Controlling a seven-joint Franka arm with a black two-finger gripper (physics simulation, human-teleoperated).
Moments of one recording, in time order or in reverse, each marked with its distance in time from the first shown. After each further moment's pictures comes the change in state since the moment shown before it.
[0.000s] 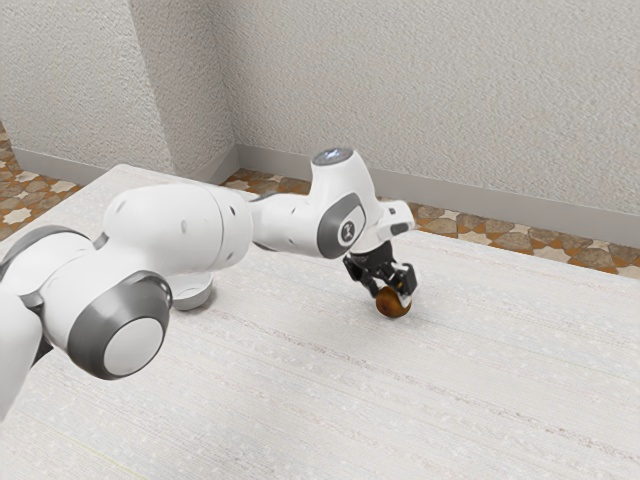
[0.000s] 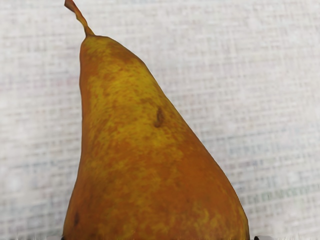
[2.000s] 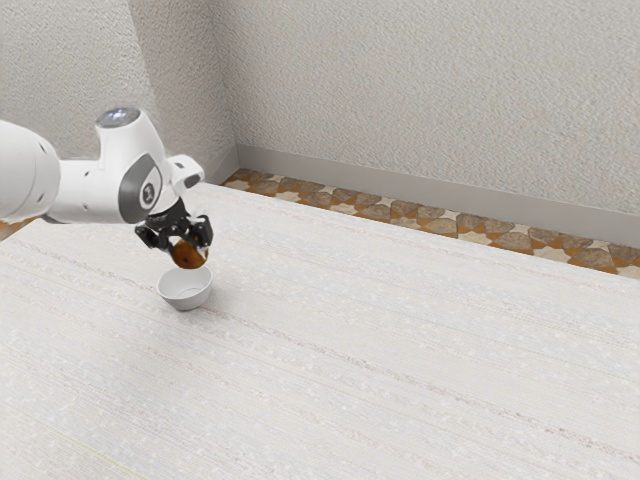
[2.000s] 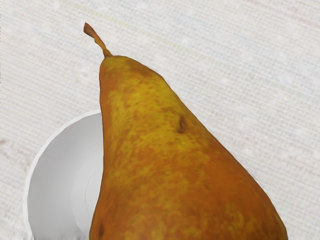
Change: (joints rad) arm -0.076 -0.585 0.514 -0.765 0.147 0.180 -0.133
